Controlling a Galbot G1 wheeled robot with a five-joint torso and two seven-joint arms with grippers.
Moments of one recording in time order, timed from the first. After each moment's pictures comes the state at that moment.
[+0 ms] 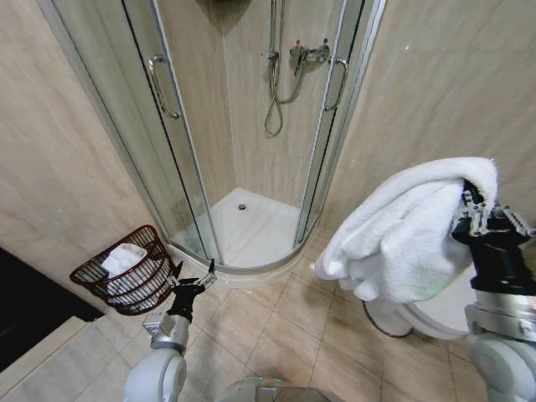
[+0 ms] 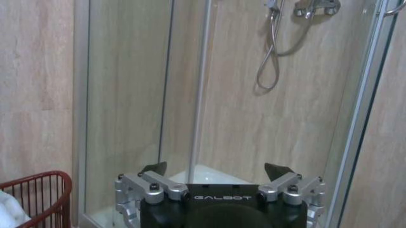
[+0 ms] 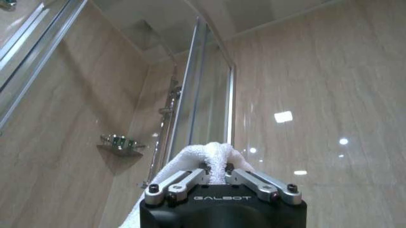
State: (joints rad) left arm 1.74 -1.58 -0.63 -2.30 -0.16 0.12 0.03; right arm -1.54 1.27 1.09 2.50 0.55 0.10 -0.10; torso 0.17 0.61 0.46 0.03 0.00
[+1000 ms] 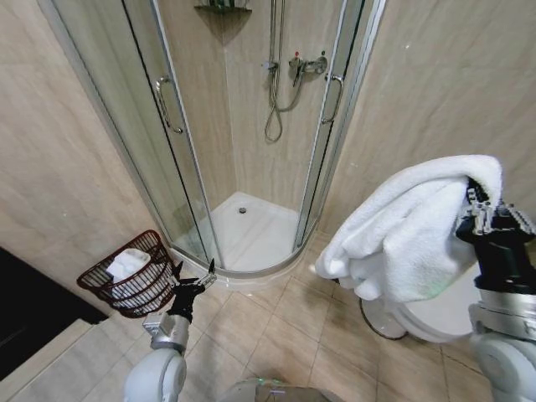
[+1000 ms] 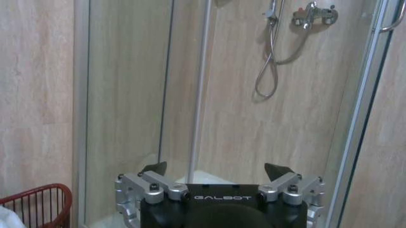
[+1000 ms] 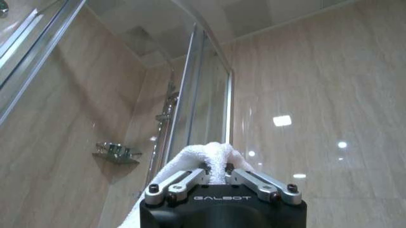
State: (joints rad) left arm 1.74 -1.58 -0.63 -2.30 -0.16 0.12 0.03; right arm -1.54 1.26 1.10 2.50 0.57 0.10 -0.09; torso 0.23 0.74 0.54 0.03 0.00
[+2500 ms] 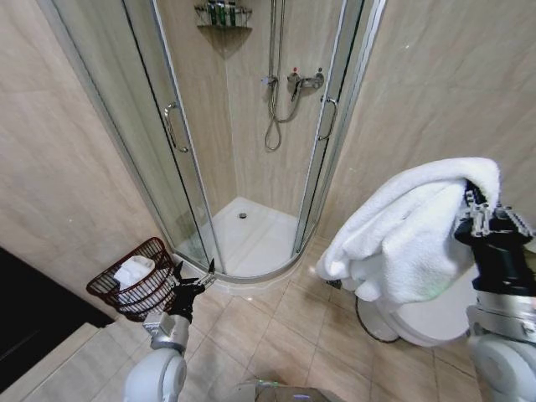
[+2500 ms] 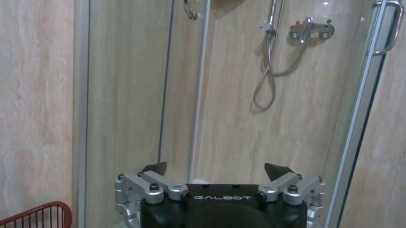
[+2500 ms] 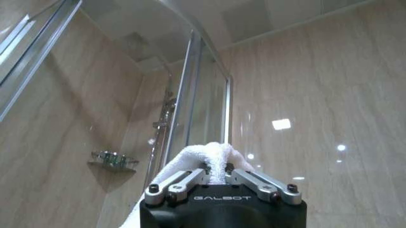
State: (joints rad) left arm 1.74 -1.58 -0.63 -2.30 -0.16 0.12 0.03; right arm -1.56 1.27 1.10 2.50 0.56 0.11 -0.09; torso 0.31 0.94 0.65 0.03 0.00
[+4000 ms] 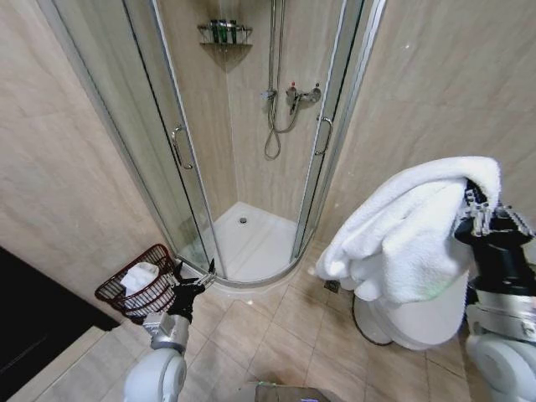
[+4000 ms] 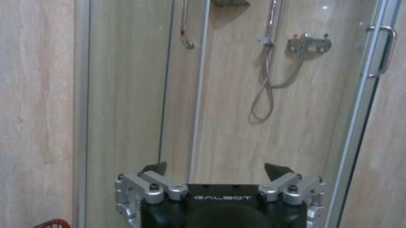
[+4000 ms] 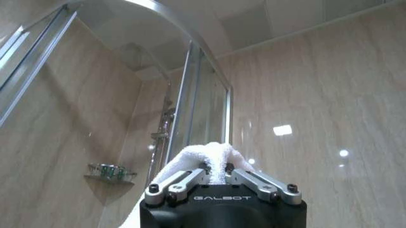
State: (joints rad) left arm 1.74 -1.58 -0.63 -2.30 -0.16 0.12 0.03; right arm -1.55 1.26 1.10 2.50 0.56 0.11 -0.09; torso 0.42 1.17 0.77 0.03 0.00
